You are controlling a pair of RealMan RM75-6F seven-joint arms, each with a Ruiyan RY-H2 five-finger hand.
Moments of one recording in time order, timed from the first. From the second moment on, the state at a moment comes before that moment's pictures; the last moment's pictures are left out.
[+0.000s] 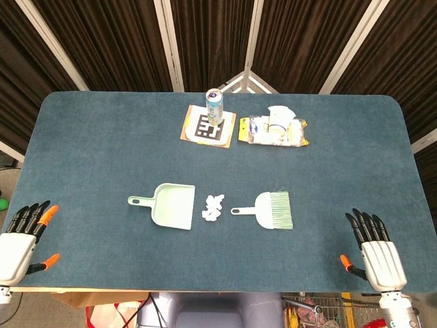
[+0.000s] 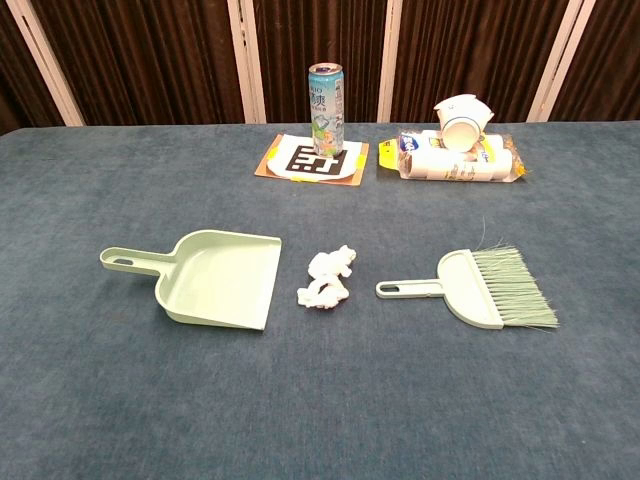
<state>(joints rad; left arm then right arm) -0.06 -1.09 0.05 -1.66 1.63 1.50 0.10 0.04 -1.21 -0.01 -1.67 -1.61 1.49 -0.12</state>
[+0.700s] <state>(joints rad) -0.06 -1.09 0.05 -1.66 1.63 1.50 0.11 0.05 -1.21 -0.01 -1.69 -1.62 1.49 -0.12</state>
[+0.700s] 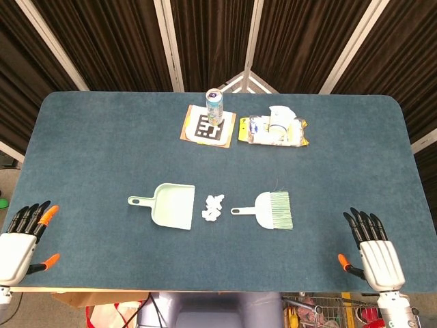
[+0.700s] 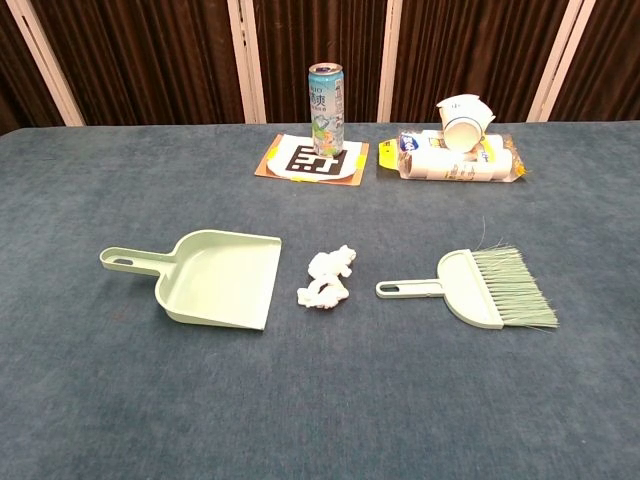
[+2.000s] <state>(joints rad) -0.07 -1.09 0.05 -1.67 1.63 1.47 0.13 0.51 -1.71 0.19 -1.57 -1.25 1.08 -0.62</state>
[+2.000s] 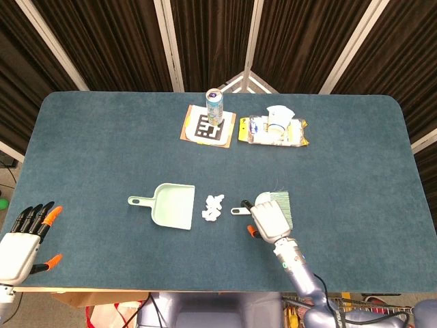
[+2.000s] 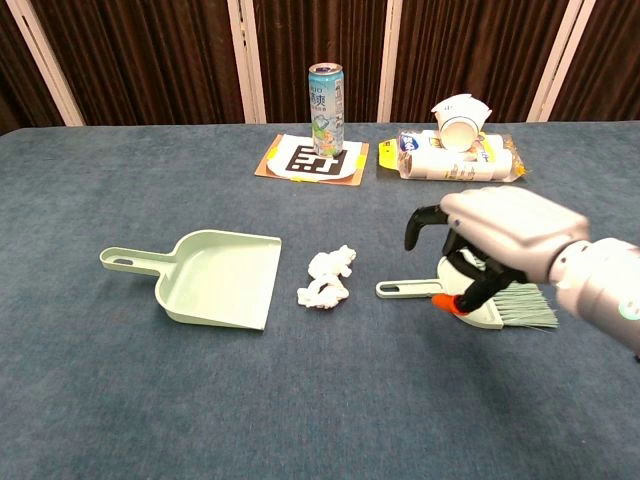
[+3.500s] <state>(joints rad) -0.07 -1.09 0.06 -1.67 1.62 1.46 0.12 0.59 -1.84 0.18 -1.37 -1.11 1.07 -0.61</state>
